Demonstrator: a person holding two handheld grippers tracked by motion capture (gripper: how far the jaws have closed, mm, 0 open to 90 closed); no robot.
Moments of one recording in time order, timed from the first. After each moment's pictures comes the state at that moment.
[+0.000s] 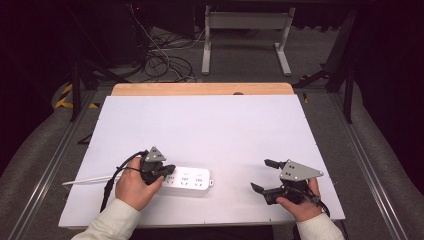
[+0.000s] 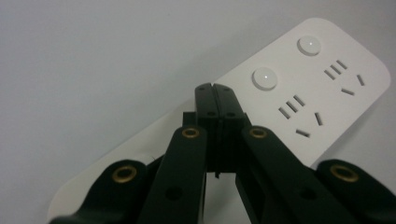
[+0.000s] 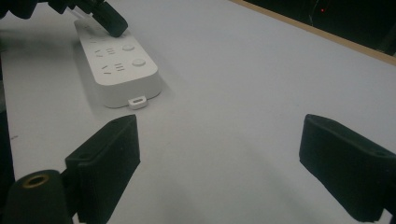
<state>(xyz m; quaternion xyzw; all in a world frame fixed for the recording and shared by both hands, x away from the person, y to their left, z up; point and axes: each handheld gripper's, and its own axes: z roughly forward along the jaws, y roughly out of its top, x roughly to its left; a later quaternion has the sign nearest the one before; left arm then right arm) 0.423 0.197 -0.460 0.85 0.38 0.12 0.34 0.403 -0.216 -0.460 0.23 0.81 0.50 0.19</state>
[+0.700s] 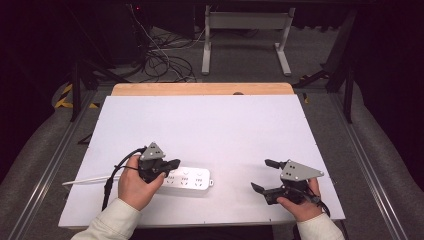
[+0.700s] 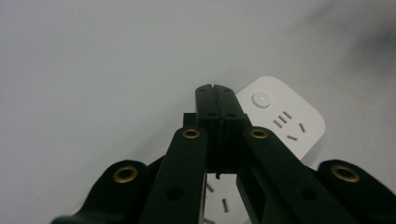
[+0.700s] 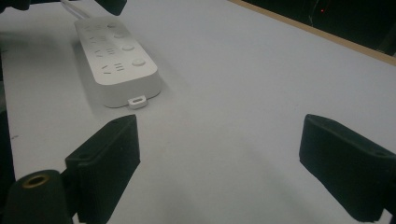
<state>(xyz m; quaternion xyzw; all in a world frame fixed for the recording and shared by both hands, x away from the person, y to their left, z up) 0.417 0.186 -0.440 0.83 0.35 0.12 0.41 0.403 -0.217 -0.460 0.23 0.81 0.50 0.19</state>
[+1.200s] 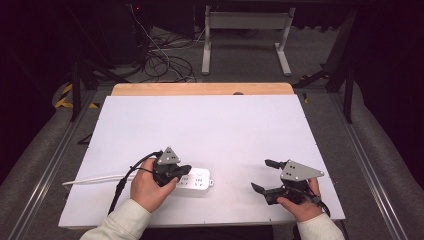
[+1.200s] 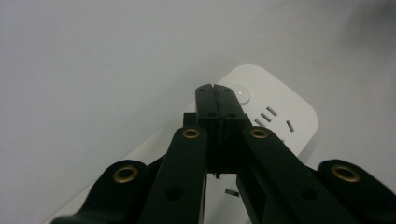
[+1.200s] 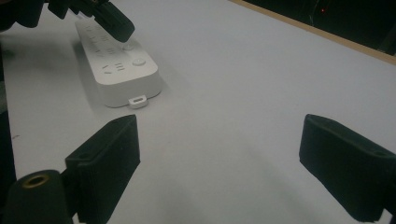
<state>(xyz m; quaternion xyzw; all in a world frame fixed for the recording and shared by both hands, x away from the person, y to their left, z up) 0.420 0.162 -0.455 0.85 0.34 0.12 0.39 0.403 -0.217 -0.460 0.23 0.81 0.50 0.19</state>
